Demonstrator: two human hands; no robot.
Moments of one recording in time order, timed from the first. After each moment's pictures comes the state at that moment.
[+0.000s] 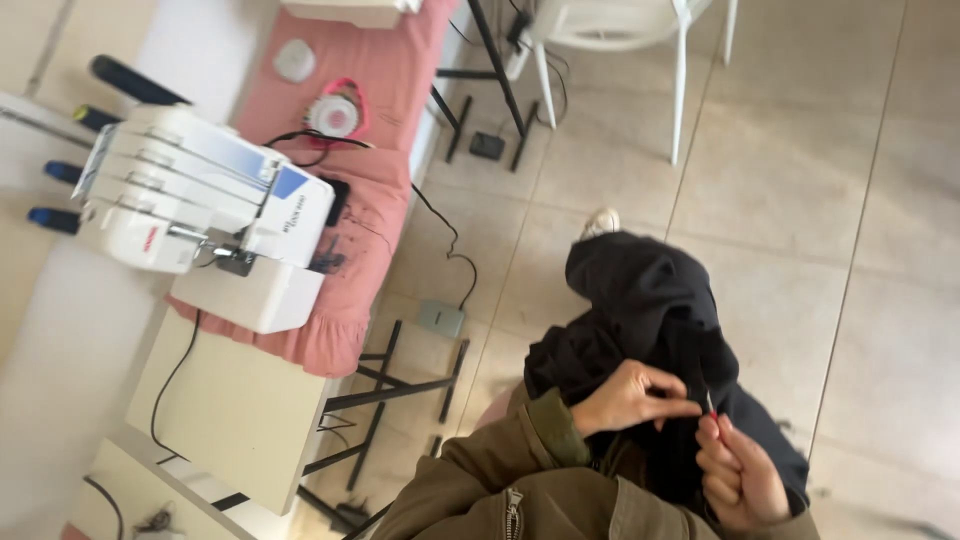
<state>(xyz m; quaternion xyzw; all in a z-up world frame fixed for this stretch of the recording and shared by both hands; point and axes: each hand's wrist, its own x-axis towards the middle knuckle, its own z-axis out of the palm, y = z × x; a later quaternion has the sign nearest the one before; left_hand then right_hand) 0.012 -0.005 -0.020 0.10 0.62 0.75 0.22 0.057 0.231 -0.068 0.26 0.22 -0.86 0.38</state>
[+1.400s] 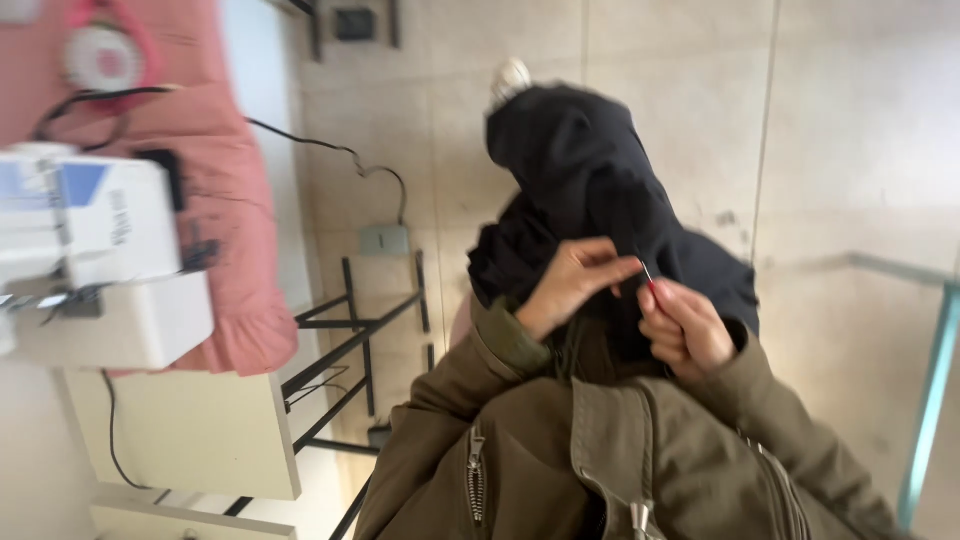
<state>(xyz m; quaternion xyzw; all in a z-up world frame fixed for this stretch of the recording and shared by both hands) 0.004 0.001 -0.036 -0.01 0.51 0.80 0.30 0.071 0.213 -0.024 0.24 0.29 -0.85 0.37</state>
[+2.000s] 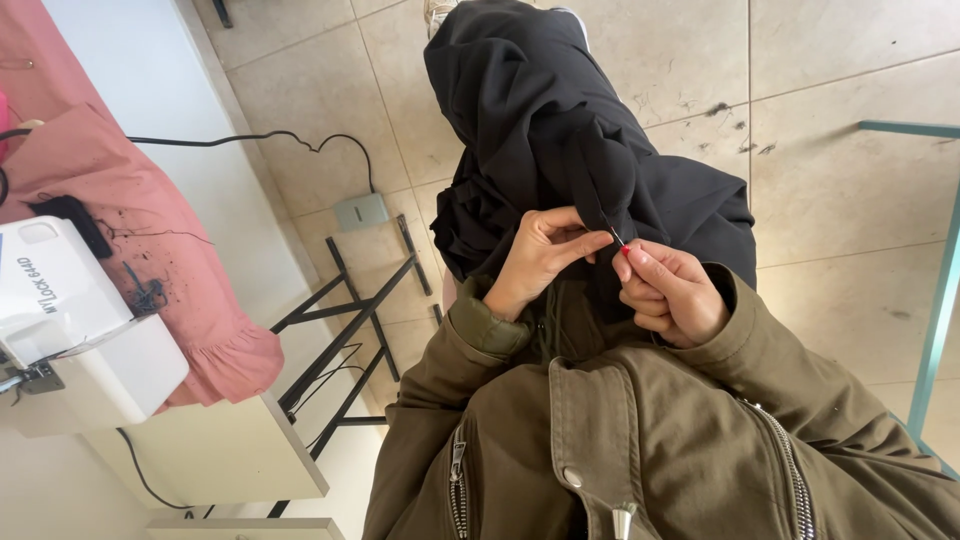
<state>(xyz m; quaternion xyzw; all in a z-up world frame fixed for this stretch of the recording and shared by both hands) 0.009 -0.005 -0.030 0.01 0.51 0.78 0.35 0.082 0.205 0.006 0.23 0.28 -0.86 0.37</state>
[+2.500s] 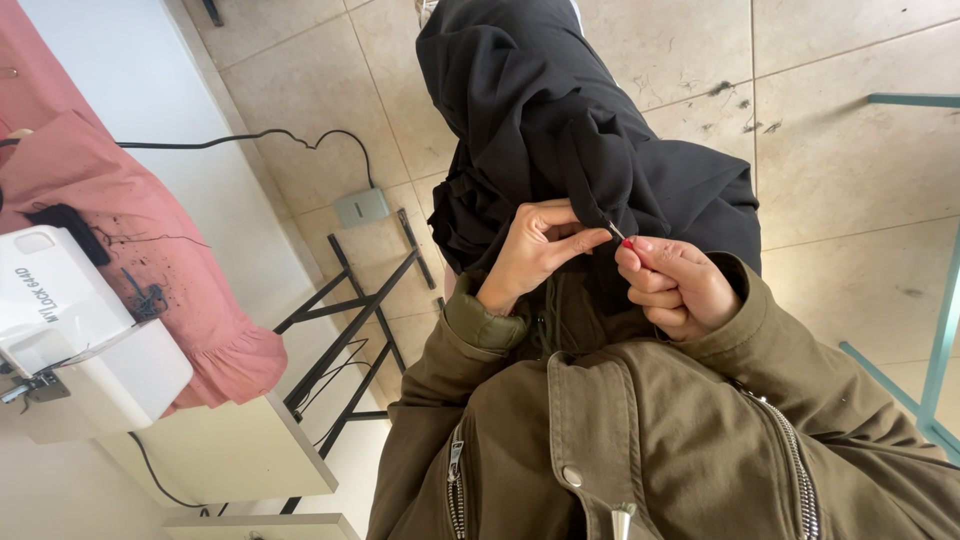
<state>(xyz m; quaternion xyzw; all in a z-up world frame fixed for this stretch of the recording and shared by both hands) 0.003 -0.009 -0.024 0.09 0.59 0.73 0.33 0.086 0.214 0.002 0.29 0.15 -0.87 0.38</state>
